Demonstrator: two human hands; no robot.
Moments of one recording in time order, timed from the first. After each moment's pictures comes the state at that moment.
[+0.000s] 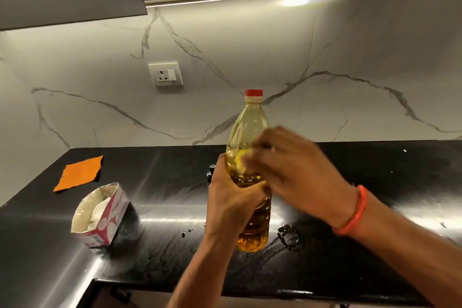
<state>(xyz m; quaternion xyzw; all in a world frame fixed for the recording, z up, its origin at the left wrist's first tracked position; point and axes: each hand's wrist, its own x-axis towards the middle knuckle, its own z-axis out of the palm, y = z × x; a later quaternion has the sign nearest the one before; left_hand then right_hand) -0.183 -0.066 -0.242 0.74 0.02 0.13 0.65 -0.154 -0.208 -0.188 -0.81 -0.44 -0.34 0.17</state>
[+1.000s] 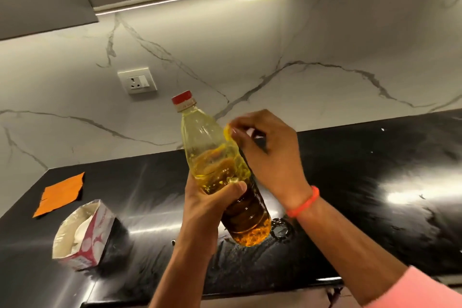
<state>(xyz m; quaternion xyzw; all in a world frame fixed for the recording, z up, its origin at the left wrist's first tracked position) -0.182 -0.066 -0.249 0.64 -0.03 0.09 0.76 -0.133 -0.200 -0.208 -0.74 -0.23 -0.32 0.54</state>
